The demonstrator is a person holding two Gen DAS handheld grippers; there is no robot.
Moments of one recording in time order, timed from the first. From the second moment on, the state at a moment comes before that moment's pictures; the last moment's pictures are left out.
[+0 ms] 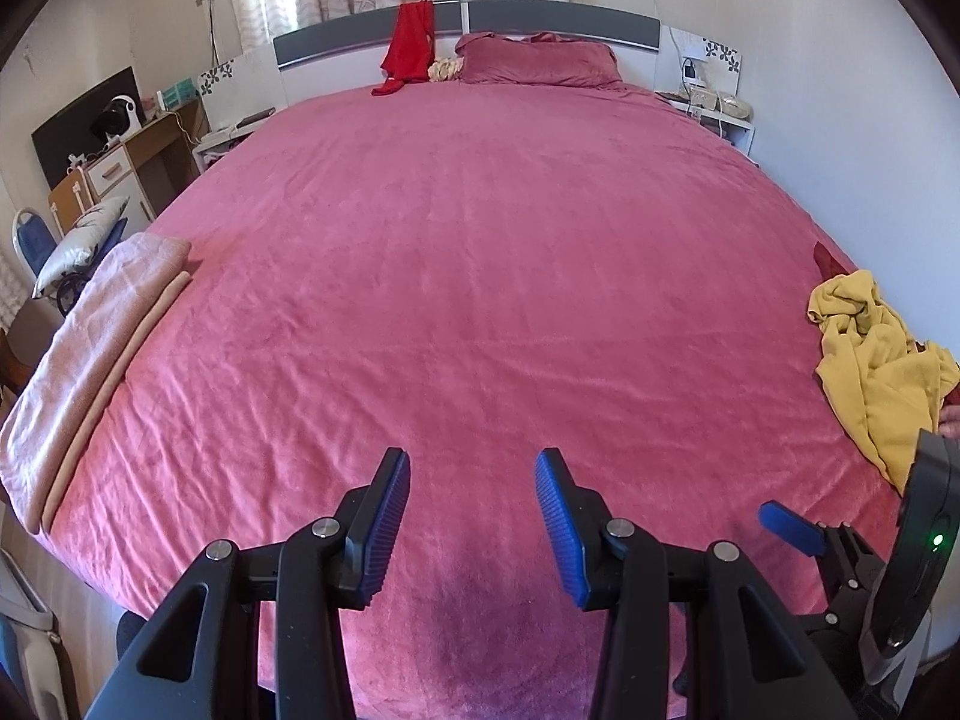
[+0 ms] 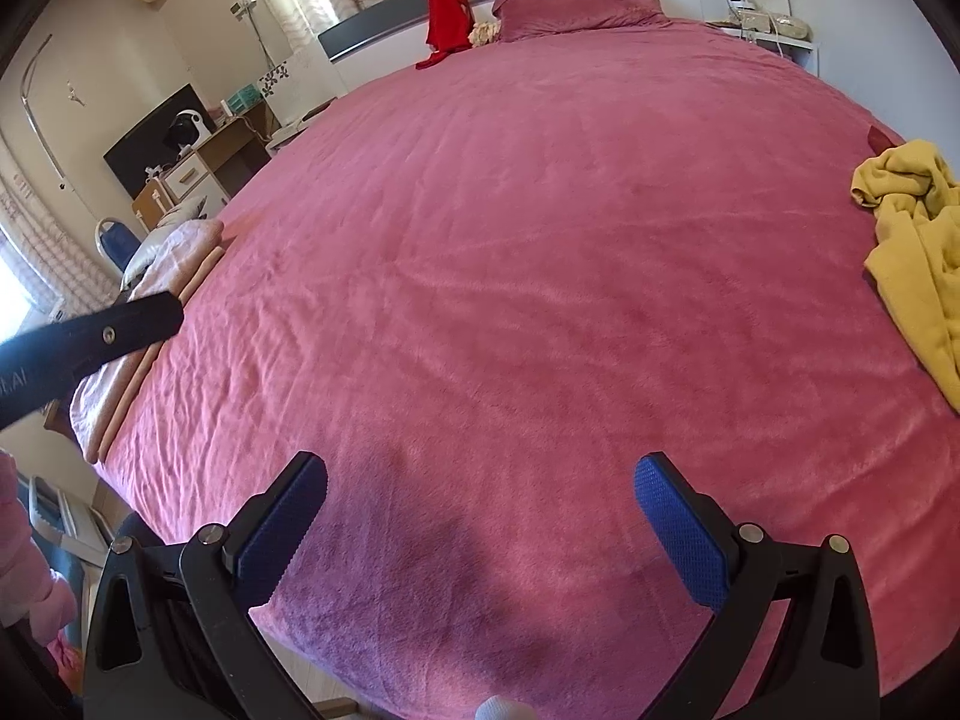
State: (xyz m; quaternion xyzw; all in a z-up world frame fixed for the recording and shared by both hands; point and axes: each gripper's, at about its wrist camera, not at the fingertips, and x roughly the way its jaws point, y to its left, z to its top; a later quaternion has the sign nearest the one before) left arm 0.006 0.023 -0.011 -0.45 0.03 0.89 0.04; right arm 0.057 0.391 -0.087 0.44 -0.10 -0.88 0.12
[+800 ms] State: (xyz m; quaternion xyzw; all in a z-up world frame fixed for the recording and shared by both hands) left arm 0.006 0.040 -0.021 -0.47 0.05 0.88 0.06; right arm 0.055 0.427 -0.076 0.43 -0.11 -0.89 0.09
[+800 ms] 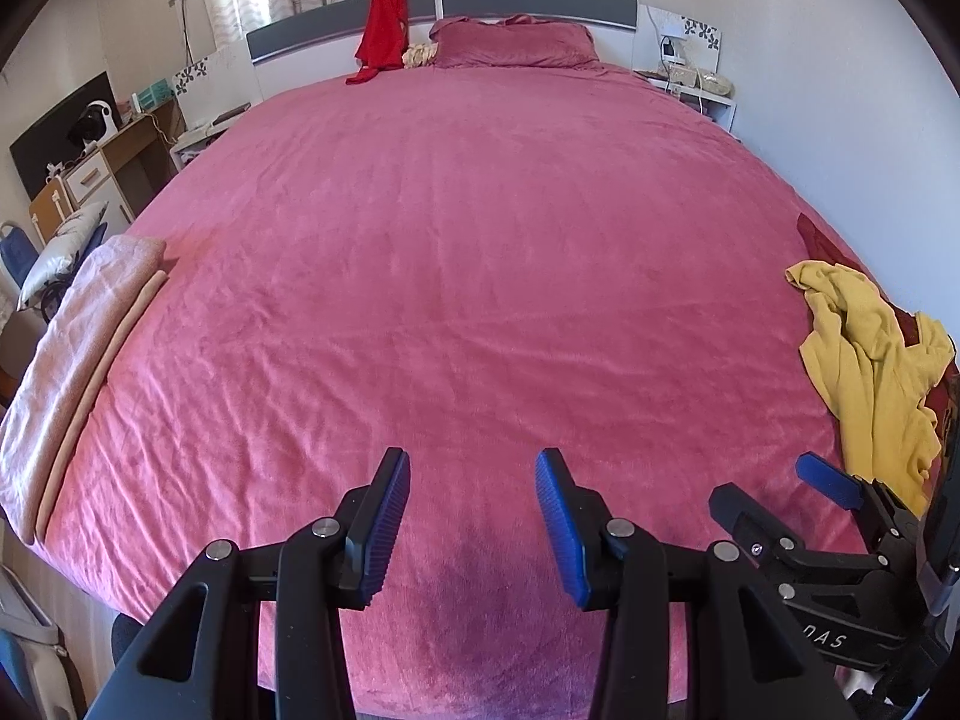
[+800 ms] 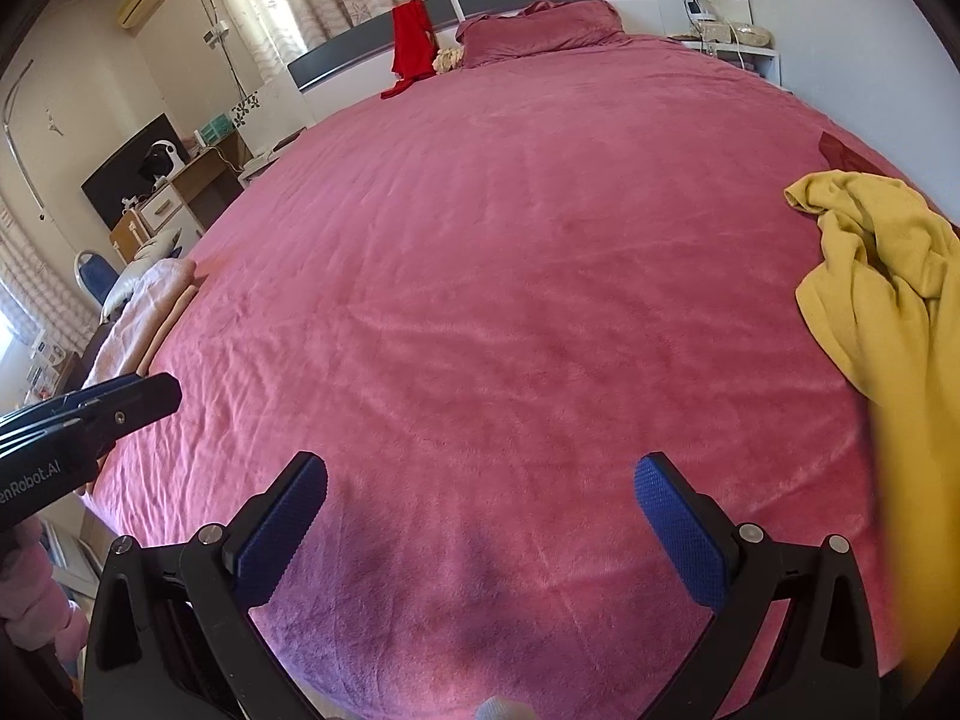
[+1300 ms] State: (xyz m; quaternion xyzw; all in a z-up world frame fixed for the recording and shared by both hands) left arm 0.003 0.043 -0.041 -0.50 0.06 0.86 0.06; right arm 0.053 0.485 -0.060 0.39 -0.13 -0.91 0.02
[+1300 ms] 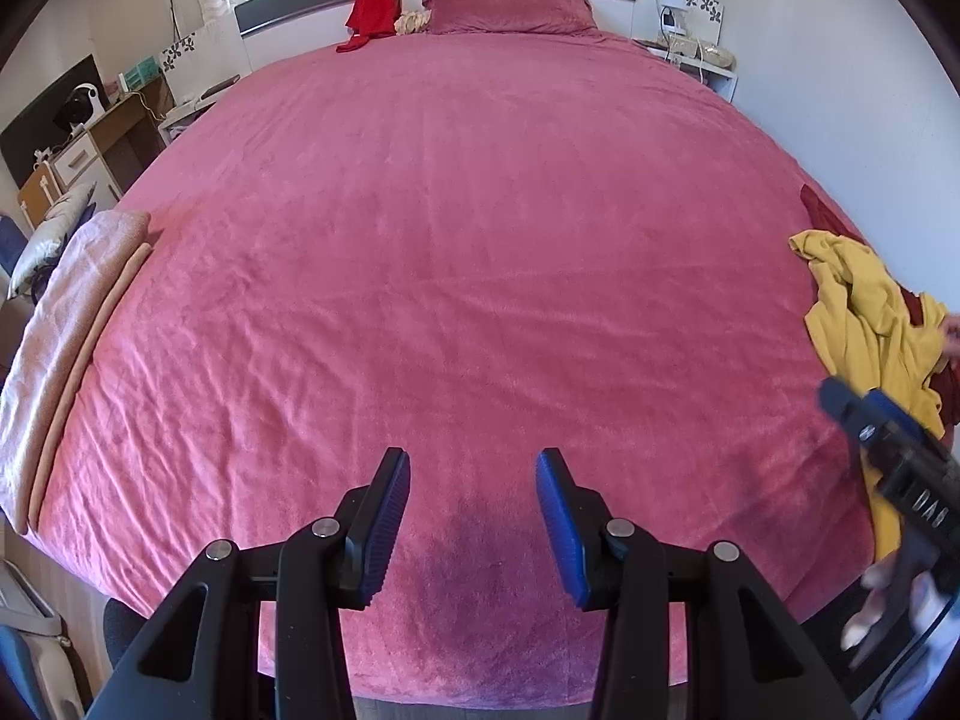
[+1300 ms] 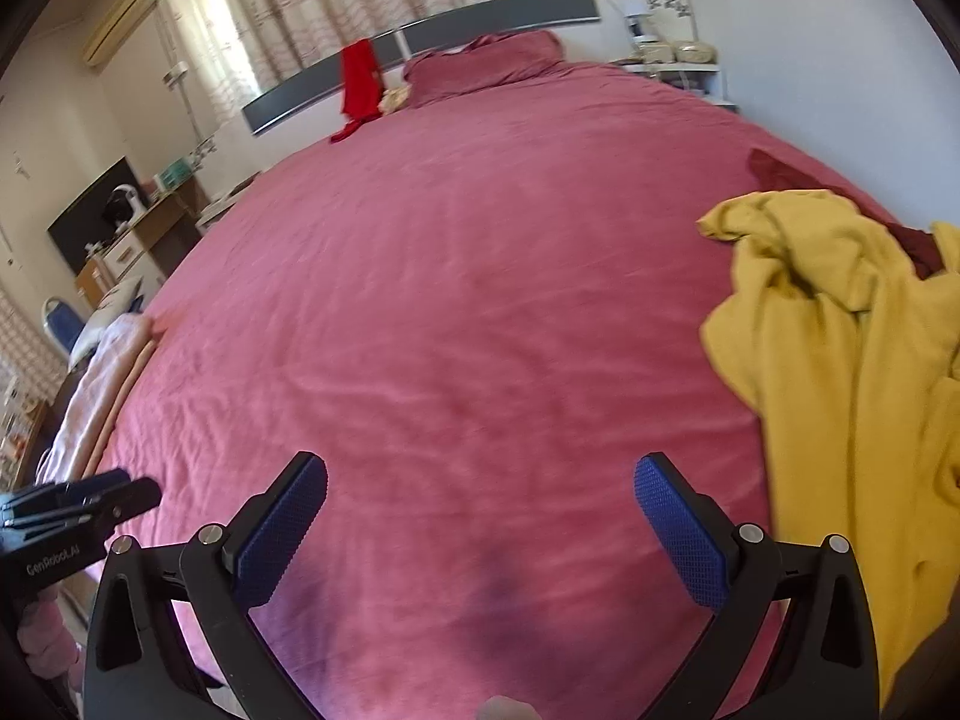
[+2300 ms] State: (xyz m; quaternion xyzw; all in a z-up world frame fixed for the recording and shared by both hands) left arm -0.002 0.044 -0.090 -0.58 0.03 0.81 0.07; right arm 0.030 0.592 -0.044 0.41 -0.09 -0.91 -0.04
